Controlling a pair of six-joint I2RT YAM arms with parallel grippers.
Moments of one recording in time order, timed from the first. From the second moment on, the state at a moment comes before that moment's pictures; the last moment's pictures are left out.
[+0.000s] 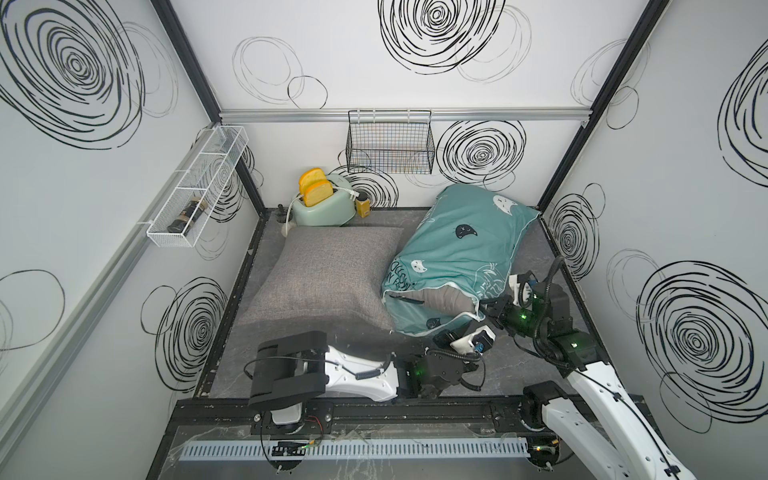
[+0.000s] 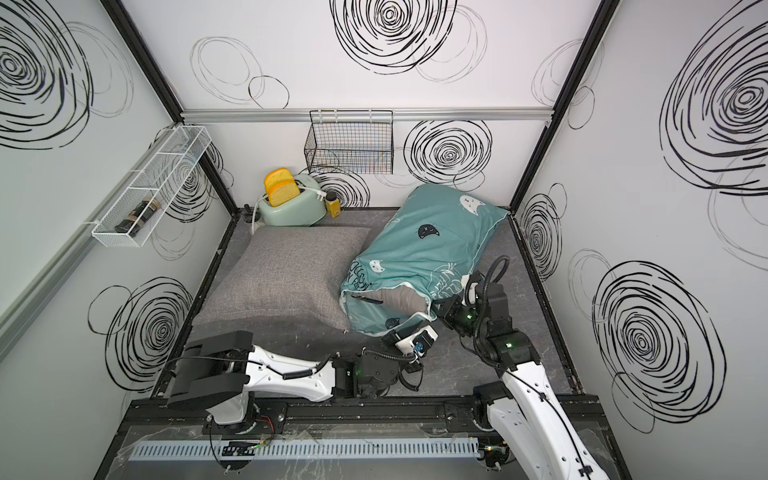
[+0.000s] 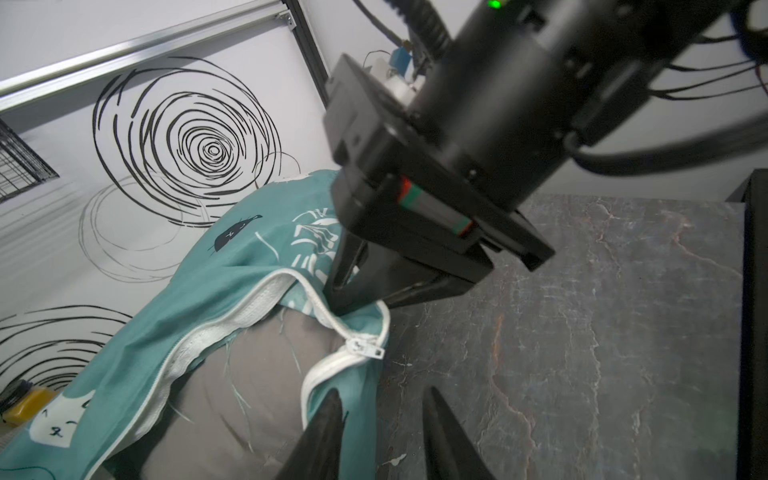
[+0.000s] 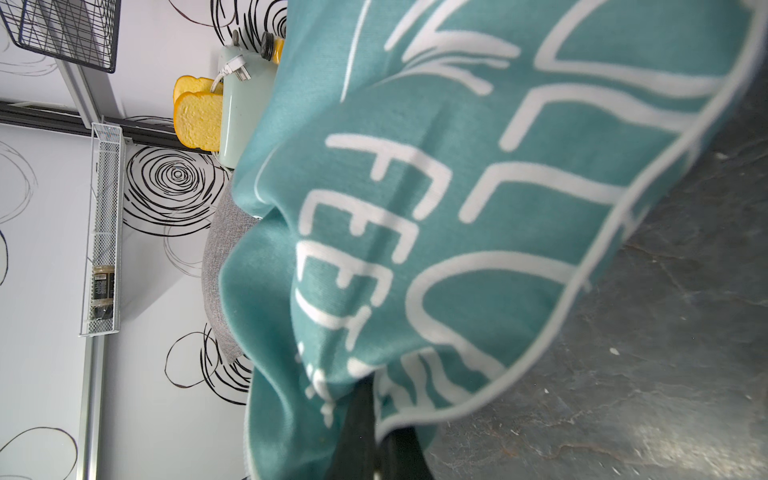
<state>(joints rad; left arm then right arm) -1.43 1.74 0.87 0.68 -0.70 0.25 0.26 0.66 0.57 -0.51 -0.45 0.95</state>
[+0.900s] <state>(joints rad) -1.40 1.81 0.96 0.73 -0.78 0.33 0.26 0.66 0.57 -0.50 -0.46 0.95</state>
